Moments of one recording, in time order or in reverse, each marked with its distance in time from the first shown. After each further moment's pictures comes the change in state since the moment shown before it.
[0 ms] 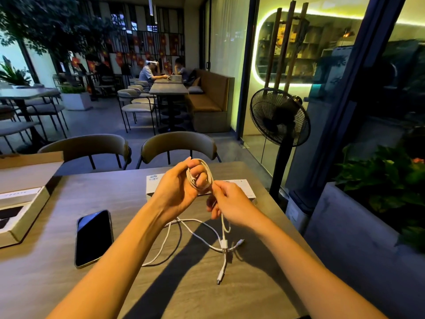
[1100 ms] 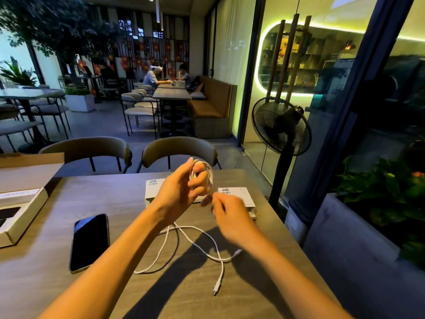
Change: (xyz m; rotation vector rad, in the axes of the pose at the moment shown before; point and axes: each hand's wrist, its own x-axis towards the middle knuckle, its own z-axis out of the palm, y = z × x) left_hand 0.005 0.000 -0.003 0.366 -0.152 0.113; right_hand -0.014 -0.001 0.006 -0.234 0.144 -0.088
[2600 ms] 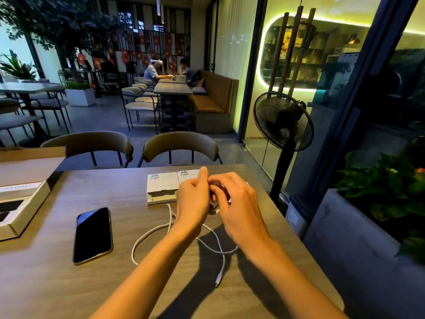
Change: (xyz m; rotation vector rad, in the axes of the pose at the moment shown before) left_hand -0.009 -0.039 0.041 0.571 0.714 0.036; right_hand -0.026 -0.027 -0.010 -0.122 0.316 -0.327
